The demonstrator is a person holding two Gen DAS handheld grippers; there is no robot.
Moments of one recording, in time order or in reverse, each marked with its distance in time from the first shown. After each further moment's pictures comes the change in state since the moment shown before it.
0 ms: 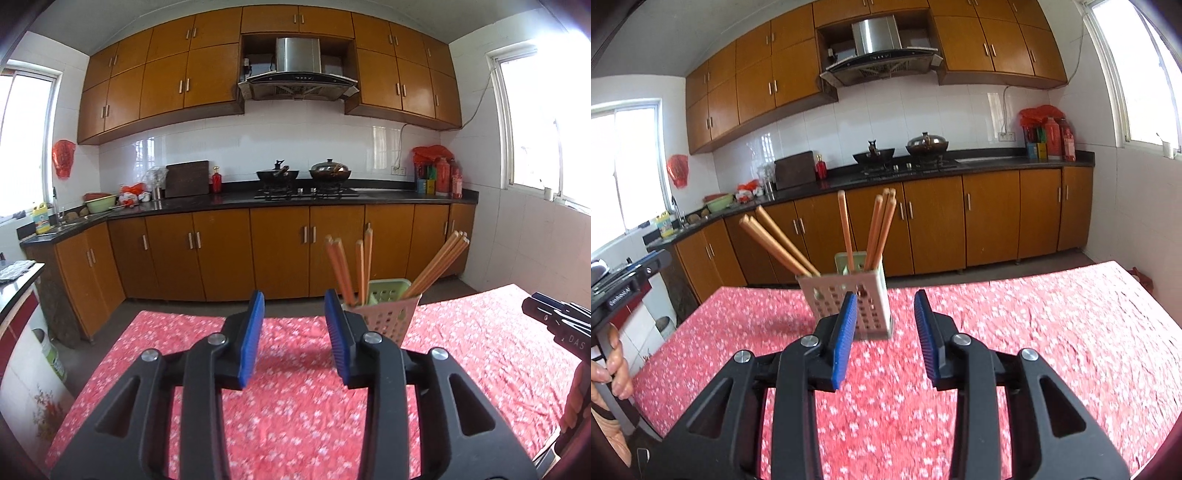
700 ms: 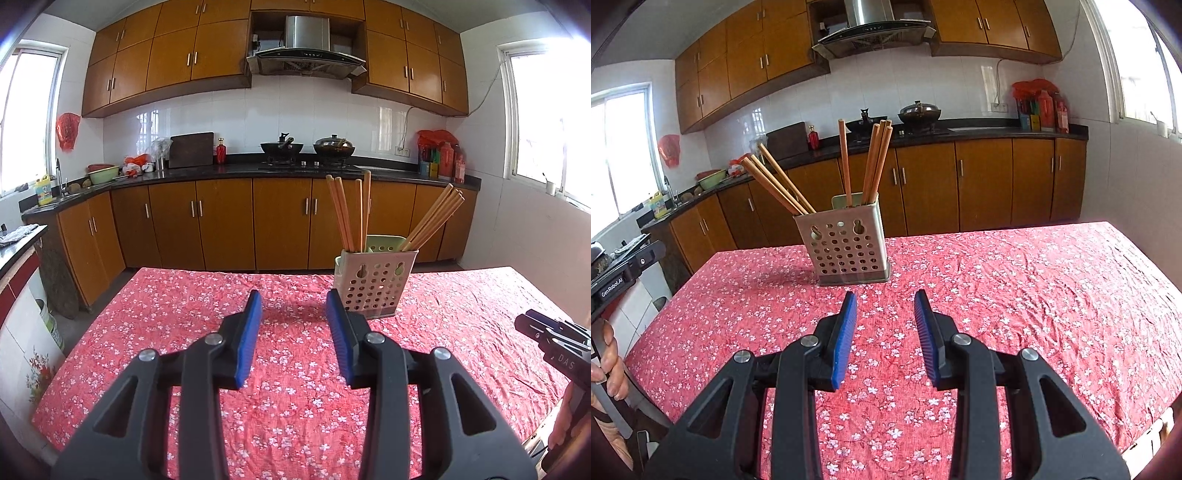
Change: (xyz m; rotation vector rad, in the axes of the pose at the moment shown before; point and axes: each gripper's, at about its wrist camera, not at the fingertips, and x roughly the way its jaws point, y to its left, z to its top) left arm -0.016 0.003 -0.043 -0.043 0.092 -0.009; right arm -0.006 0.000 -0.048 0.017 0.098 -0.023
